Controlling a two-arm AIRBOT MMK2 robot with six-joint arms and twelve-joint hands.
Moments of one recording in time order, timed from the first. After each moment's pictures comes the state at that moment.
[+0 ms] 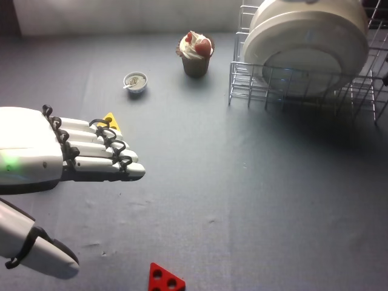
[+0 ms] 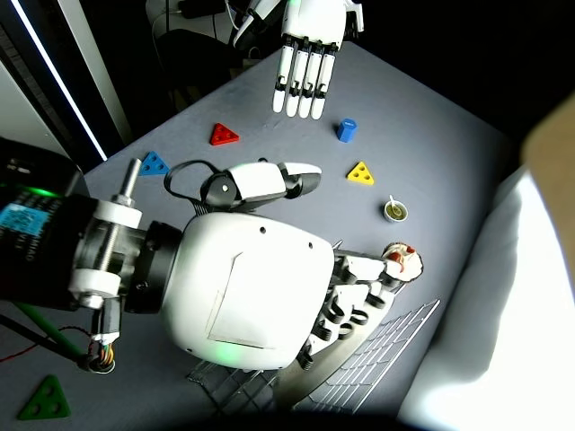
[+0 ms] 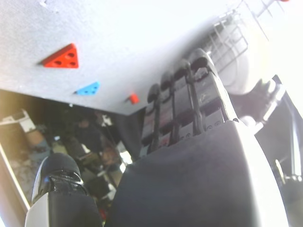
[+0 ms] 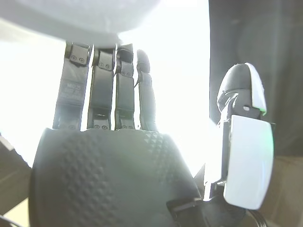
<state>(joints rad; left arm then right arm) 0.60 -0.68 1.03 1.13 -0.71 0.00 -0.11 -1.05 1.33 0.09 0.10 -0.35</state>
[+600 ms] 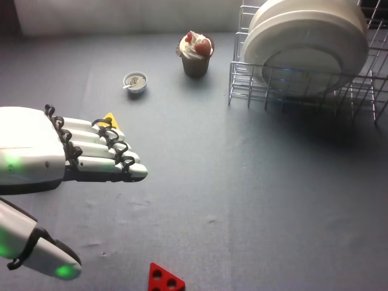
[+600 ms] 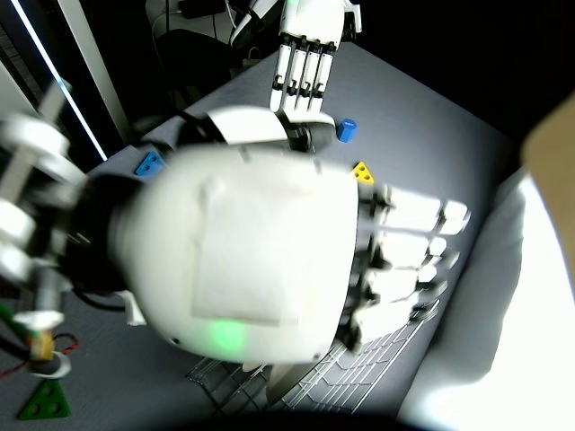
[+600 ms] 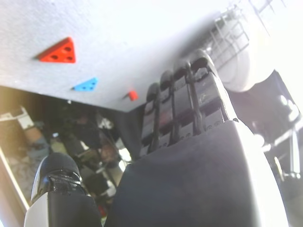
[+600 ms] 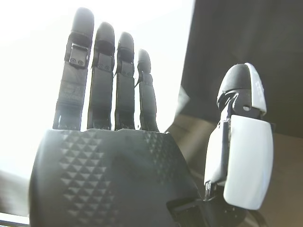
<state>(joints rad) 0.60 -0.68 1.02 1.12 -0.72 0.00 -0.08 -0.97 1.31 -0.32 0.48 -0.17</state>
